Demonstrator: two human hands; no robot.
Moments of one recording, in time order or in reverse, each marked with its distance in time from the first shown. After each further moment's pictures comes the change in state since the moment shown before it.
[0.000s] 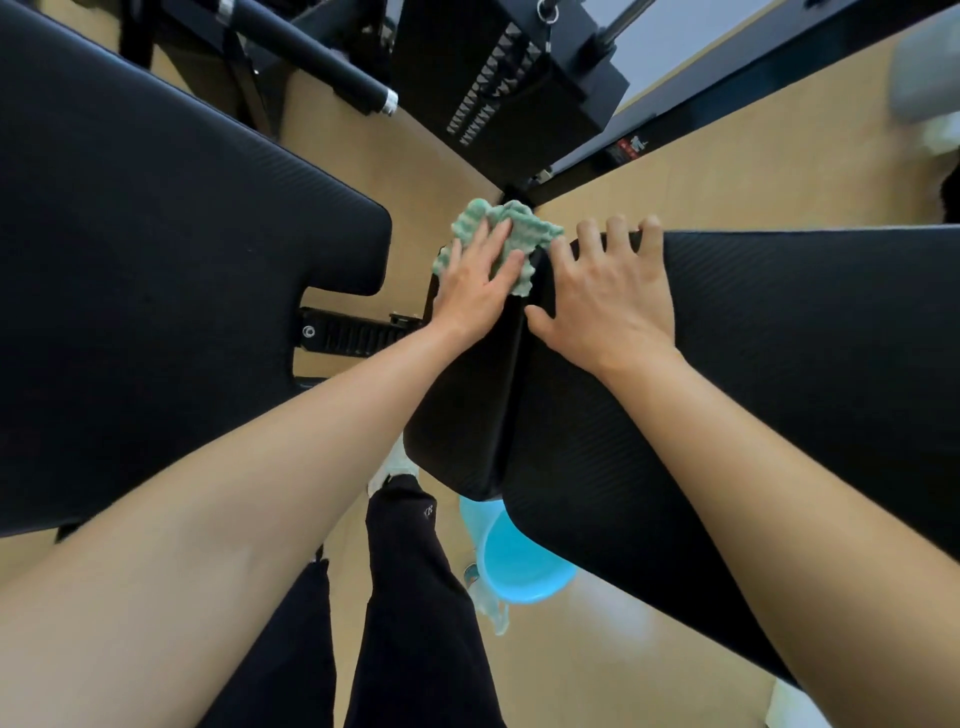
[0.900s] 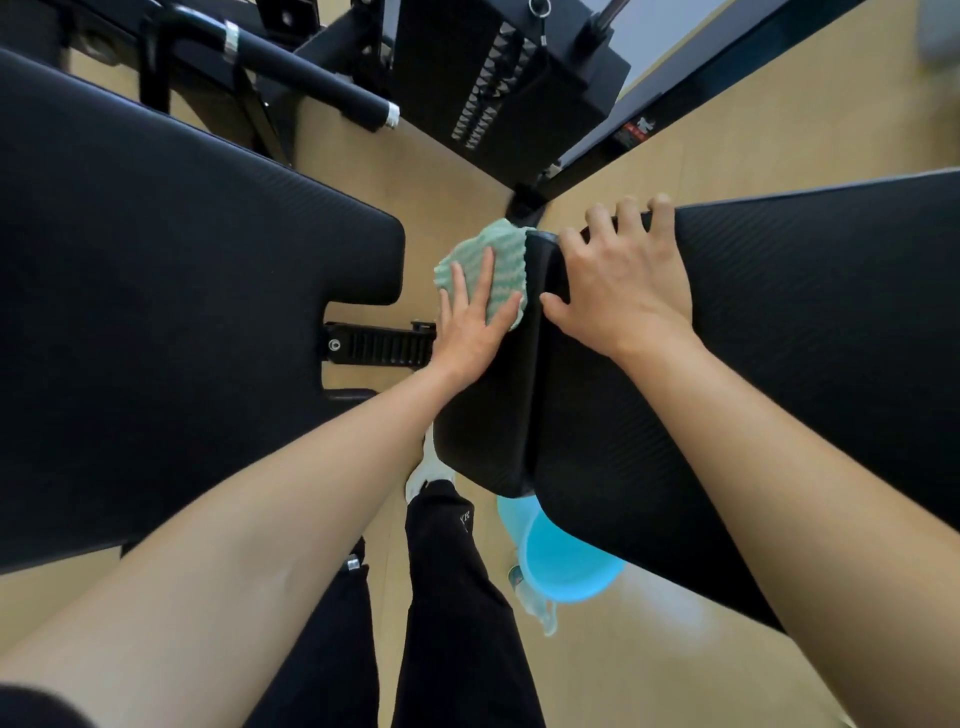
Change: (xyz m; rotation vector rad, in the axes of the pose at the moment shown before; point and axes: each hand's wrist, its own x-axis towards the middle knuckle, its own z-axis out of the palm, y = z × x) left_hand -0.036 -0.038 0.005 0.076 -0.122 -0.118; right_hand -0.001 -0.002 -0.002 0.054 0.018 0.023
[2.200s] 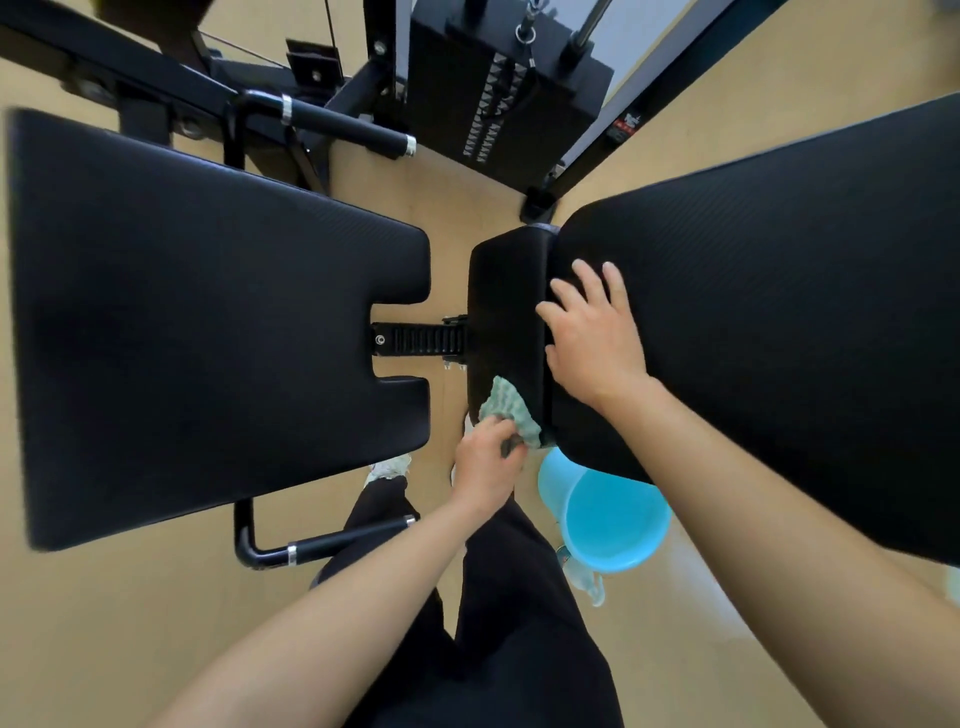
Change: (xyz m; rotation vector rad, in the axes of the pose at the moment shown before) left_hand -0.206 -0.007 0.028 0.078 0.095 -0.022; right_hand -0.085 -0.035 0.006 0.464 -0.034 -0.026
